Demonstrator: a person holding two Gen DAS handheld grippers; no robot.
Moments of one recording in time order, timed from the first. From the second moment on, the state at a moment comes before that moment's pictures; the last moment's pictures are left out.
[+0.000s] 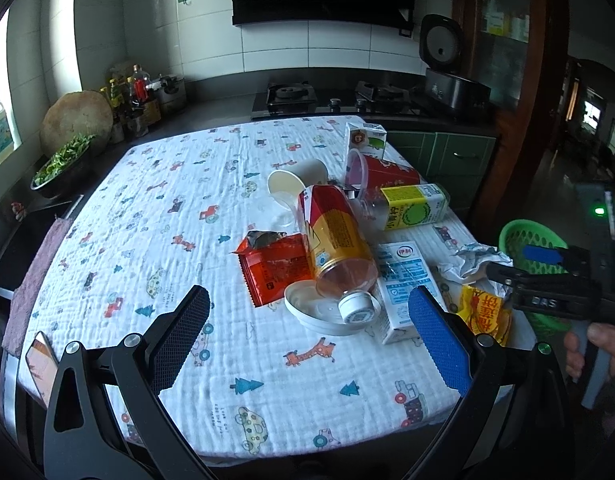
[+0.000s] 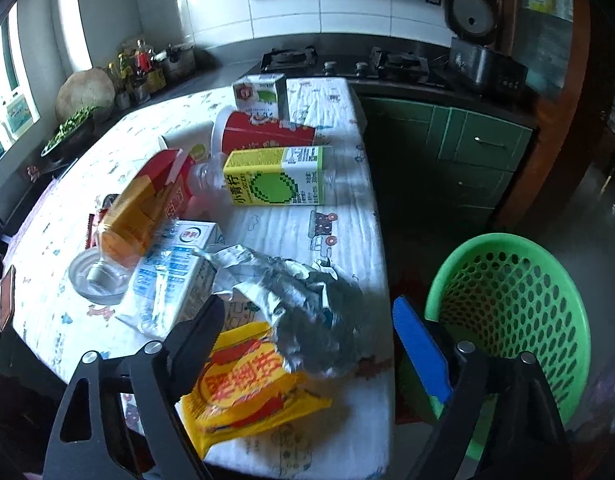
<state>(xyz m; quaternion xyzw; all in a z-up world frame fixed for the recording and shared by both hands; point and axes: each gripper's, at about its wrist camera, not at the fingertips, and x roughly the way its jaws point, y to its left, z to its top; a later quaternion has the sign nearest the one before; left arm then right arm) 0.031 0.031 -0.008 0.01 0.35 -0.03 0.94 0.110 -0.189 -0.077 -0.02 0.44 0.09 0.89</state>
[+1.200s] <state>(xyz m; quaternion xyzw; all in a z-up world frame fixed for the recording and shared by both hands) 0.055 -0.116 -0.059 0.12 0.40 -0.32 0.85 0.068 -0.284 -0.042 0.07 0.40 -0.01 0.91</state>
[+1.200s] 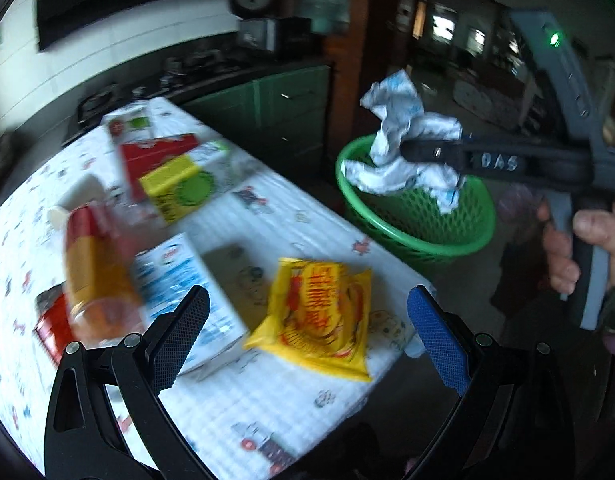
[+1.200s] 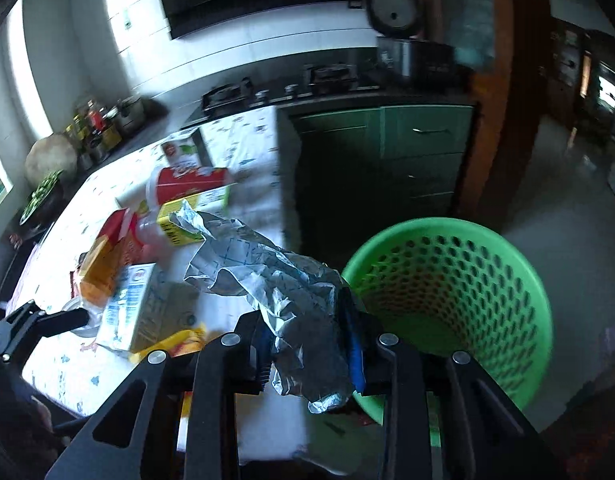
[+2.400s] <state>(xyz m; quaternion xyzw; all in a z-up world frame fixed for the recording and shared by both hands) 0.092 -0.145 -0.107 0.18 0.47 -0.32 0.80 0.055 -0.358 -0.068 0.12 0.41 -0.11 0.90</state>
